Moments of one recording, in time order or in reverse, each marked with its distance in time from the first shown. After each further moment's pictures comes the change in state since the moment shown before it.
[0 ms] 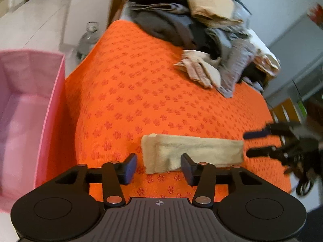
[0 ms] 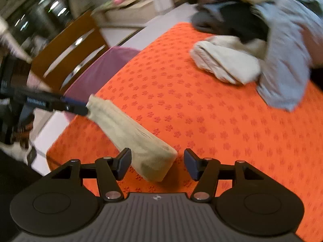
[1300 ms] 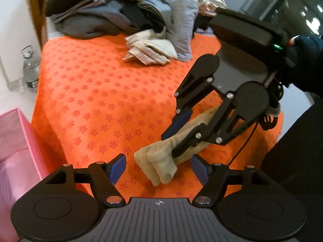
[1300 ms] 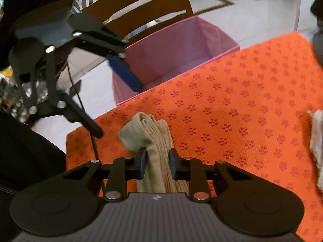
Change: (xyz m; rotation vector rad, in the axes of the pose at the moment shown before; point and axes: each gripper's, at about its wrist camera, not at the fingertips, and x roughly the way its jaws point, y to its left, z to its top) left arm 0.013 -0.015 0.051 0.478 0.218 -0.152; right arm 0.118 0.064 0.088 -0.416 0.226 0.297
